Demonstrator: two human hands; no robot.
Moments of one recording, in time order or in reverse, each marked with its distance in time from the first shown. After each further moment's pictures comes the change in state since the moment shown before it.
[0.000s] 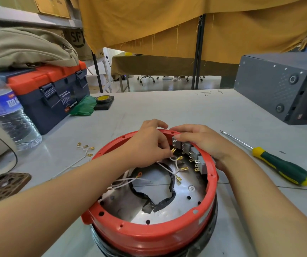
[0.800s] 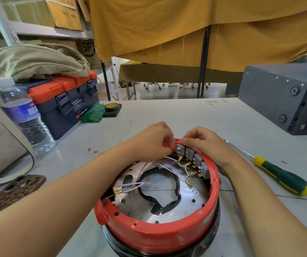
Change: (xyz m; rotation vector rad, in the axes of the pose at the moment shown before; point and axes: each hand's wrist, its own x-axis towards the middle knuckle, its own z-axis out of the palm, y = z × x) left_hand 0.009 0.010 -0.024 0.131 -0.055 0.084; right_hand -0.007 -0.011 0.000 -0.219 0.204 -0.090
